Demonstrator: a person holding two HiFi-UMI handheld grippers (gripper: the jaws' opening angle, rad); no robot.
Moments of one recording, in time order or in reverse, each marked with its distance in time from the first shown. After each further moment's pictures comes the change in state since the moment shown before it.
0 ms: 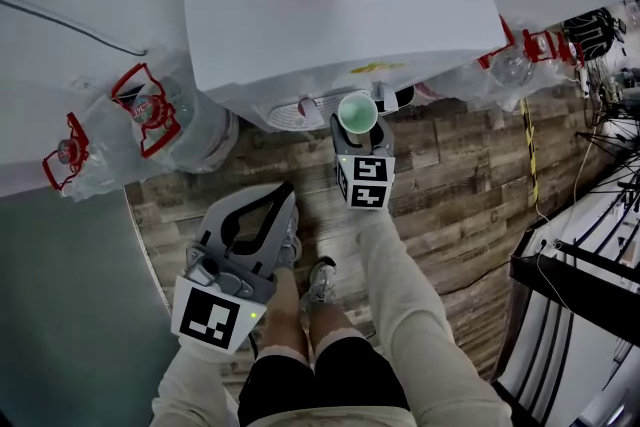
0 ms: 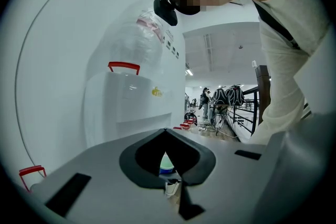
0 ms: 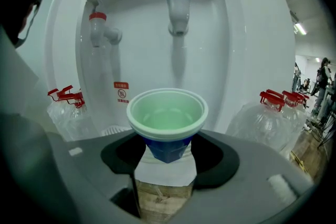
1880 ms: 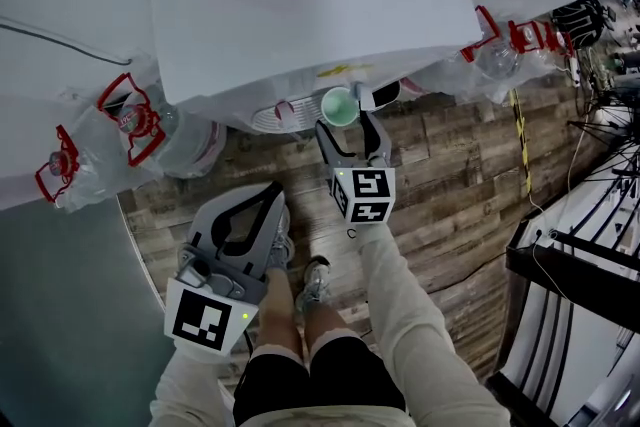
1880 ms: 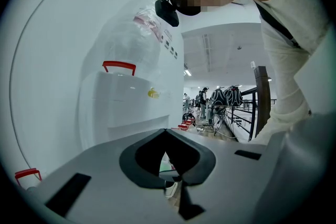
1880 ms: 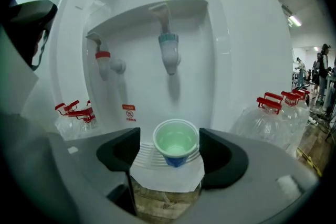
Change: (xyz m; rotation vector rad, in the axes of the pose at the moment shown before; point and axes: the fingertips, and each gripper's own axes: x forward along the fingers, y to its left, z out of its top) left arm 0.013 -0.006 0.008 0.002 -0.006 -0.021; right arm -0.034 -0.002 0.030 0.066 -0.088 0.050
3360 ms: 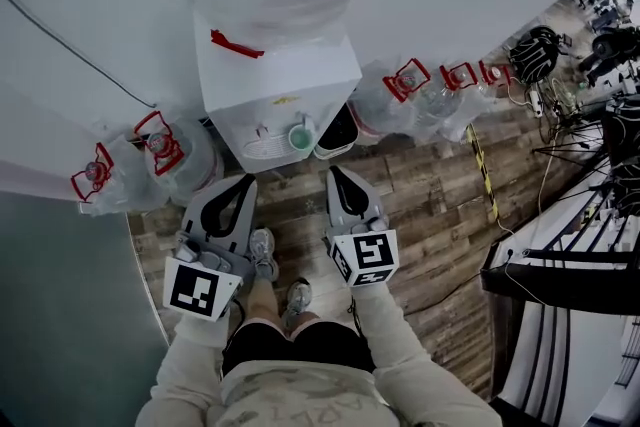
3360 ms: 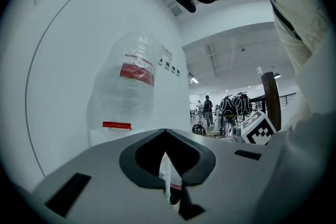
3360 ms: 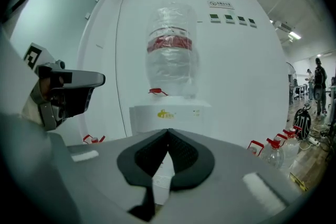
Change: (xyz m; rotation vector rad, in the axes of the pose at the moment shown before) left arm -0.076 -0.065 0.187 0.011 -0.148 0.136; right arm -0.256 0.047 0.214 -0.053 -0.234 0.071
